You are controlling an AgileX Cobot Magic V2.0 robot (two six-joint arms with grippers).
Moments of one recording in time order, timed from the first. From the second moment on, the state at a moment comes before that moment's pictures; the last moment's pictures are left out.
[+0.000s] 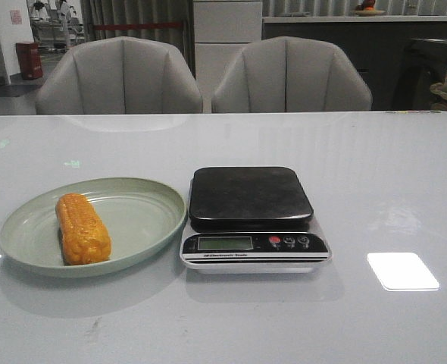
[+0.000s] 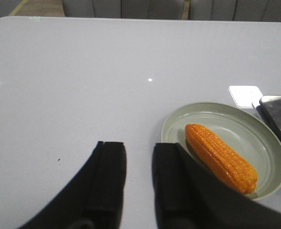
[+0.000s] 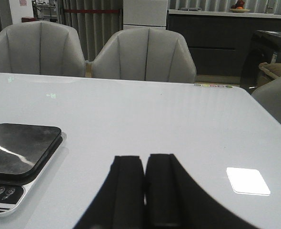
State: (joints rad) left arm -0.07 0.42 -0.42 -0.08 0.44 -0.01; right arm 0.06 -0.01 0.03 0.02 0.06 0.01
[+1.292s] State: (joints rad) left arm -0.39 1.58 -0.89 -0.47 0.43 -0.04; right arm 0.06 -0.01 0.03 0.02 0.06 0.01
